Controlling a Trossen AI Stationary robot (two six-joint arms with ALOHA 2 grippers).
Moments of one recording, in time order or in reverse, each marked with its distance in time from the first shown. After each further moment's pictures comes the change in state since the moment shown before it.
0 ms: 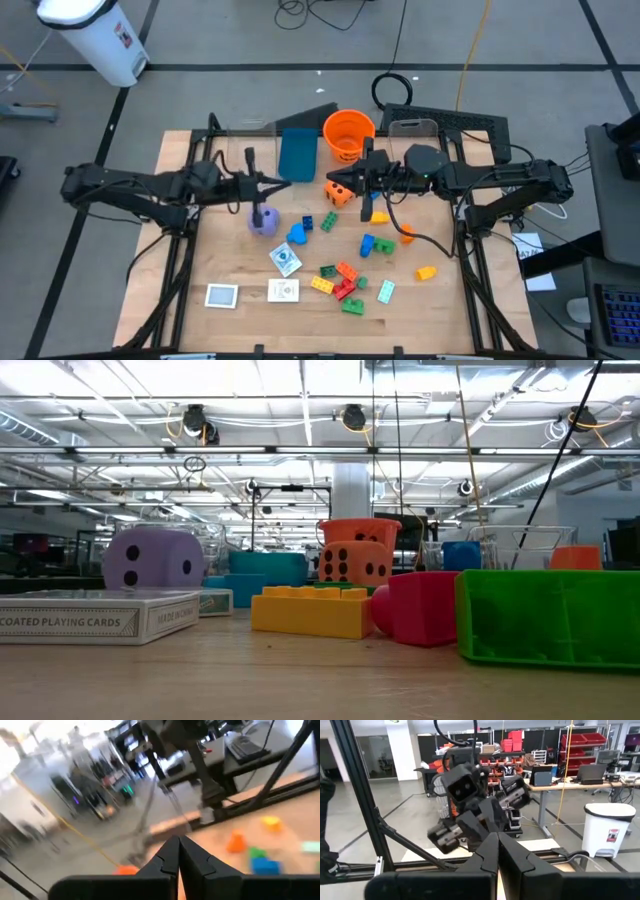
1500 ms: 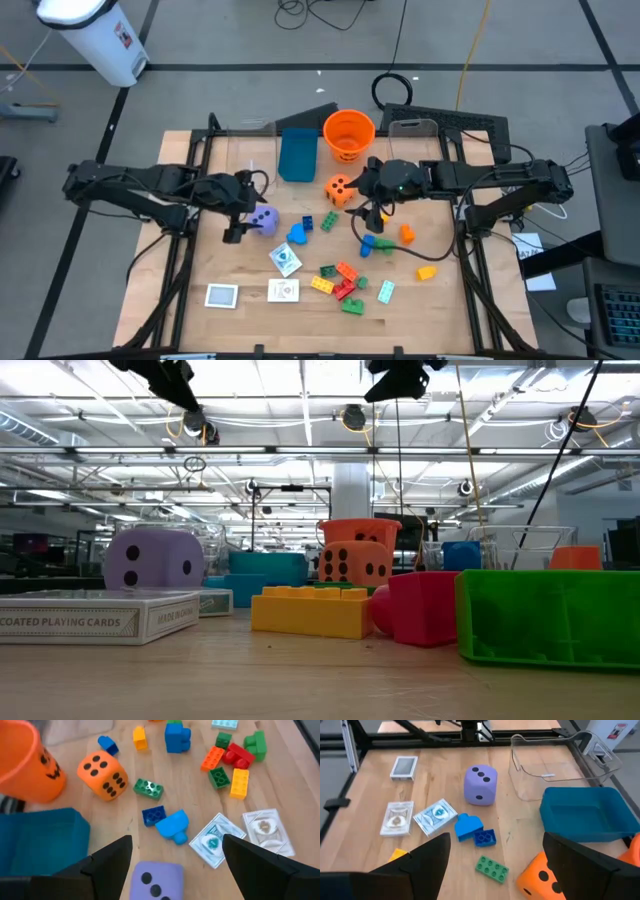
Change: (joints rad) left arm -0.034 0.047 0.192 -0.866 0.177 -0.335; right arm -0.005 0.000 0.000 -0.621 0.002 -0.036
